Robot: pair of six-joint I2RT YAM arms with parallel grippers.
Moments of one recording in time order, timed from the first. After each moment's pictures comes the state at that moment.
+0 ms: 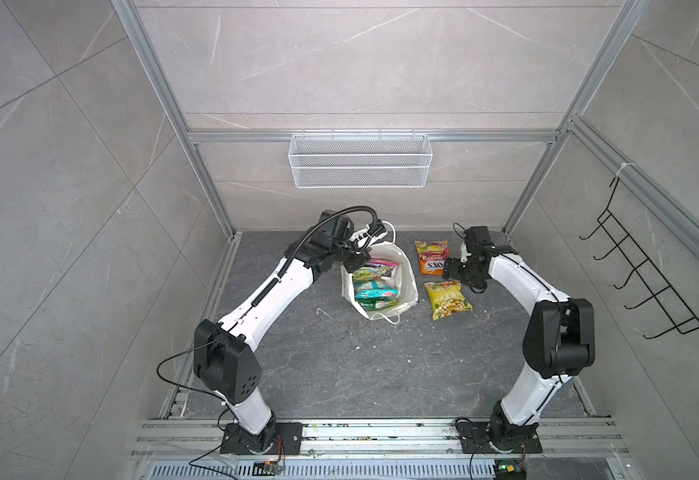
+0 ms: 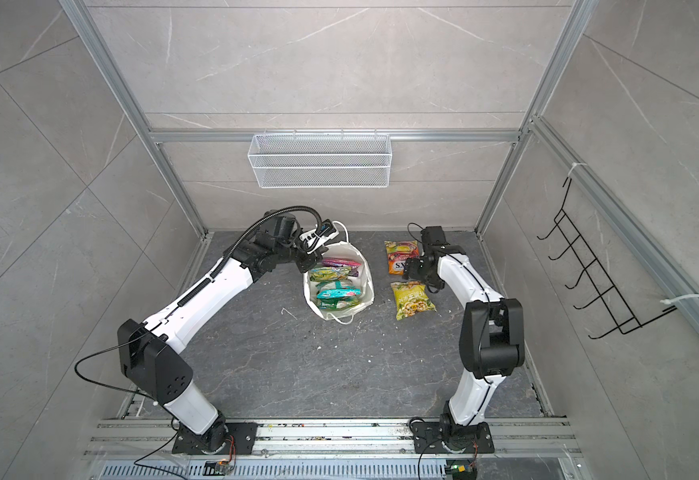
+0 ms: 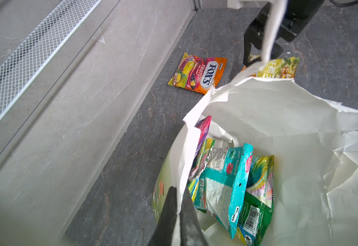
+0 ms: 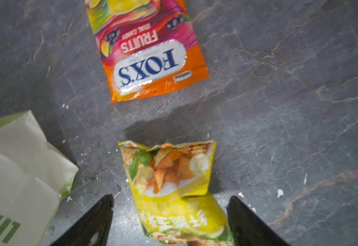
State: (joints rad) left arm -0.56 1.68 1.63 -0.56 0.24 0.60; right arm 0.12 1.80 1.44 -0.78 0.01 0.30
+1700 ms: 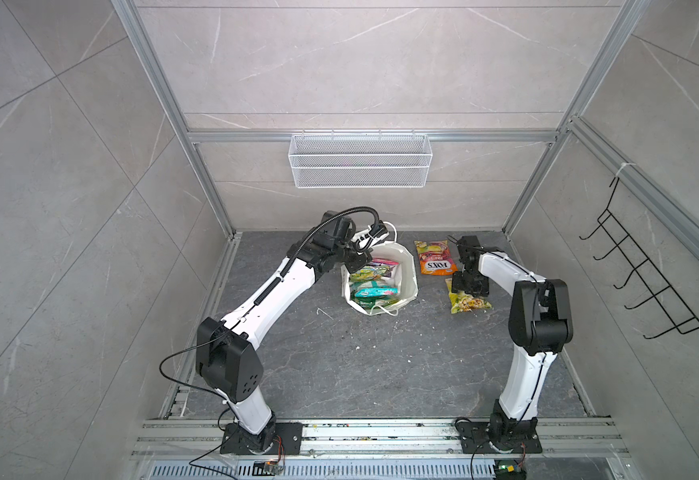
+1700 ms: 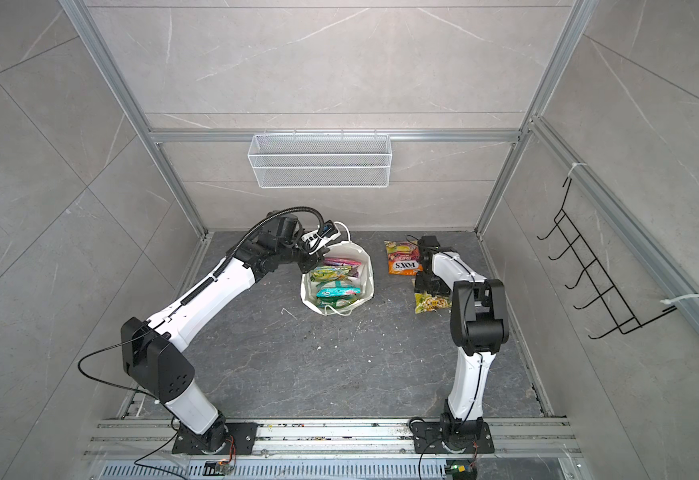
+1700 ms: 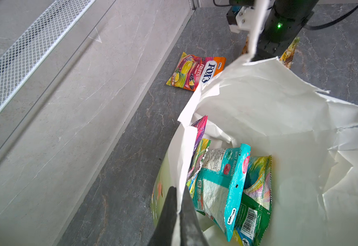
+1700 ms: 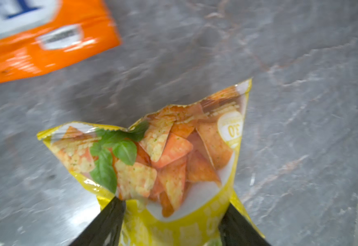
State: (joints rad) left arm -0.57 1.69 1.63 -0.56 0.24 0.60; right arm 0.03 2.01 1.50 -0.86 0.24 0.25
